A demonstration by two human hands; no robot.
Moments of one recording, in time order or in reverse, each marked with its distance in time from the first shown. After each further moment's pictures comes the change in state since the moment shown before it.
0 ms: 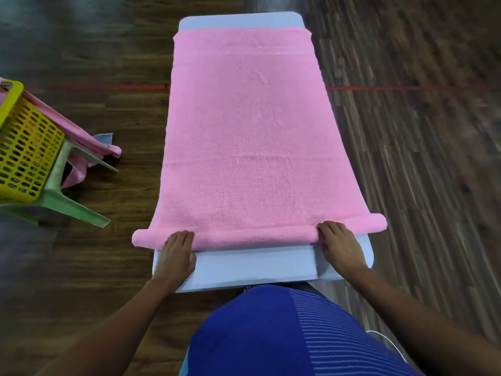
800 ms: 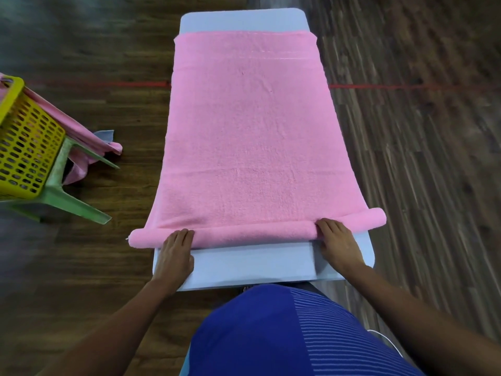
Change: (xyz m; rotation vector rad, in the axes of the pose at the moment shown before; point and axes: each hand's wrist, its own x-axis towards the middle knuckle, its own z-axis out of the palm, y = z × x) left_hand 0.000 -0.004 0.006 0.007 0.007 0.000; right_hand 0.008 -0.004 0.001 0.043 -0.021 0.002
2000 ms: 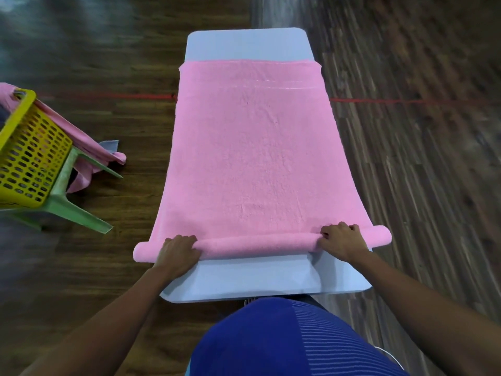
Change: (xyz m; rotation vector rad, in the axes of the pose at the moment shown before) left_hand 0.035 -0.004 -0.030 -0.038 -0.106 -0.038; right_hand 0.043 -0.008 -0.038 -0.246 -0.287 0.141
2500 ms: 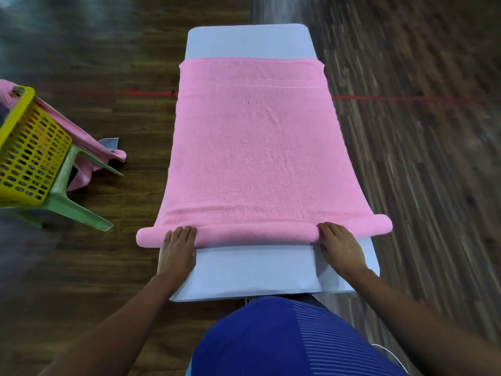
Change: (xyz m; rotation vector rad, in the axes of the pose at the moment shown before) left_hand -0.007 -0.004 0.022 0.145 0.178 0.017; right_hand -0.015 -0.003 0.036 0.201 0.308 -0.117
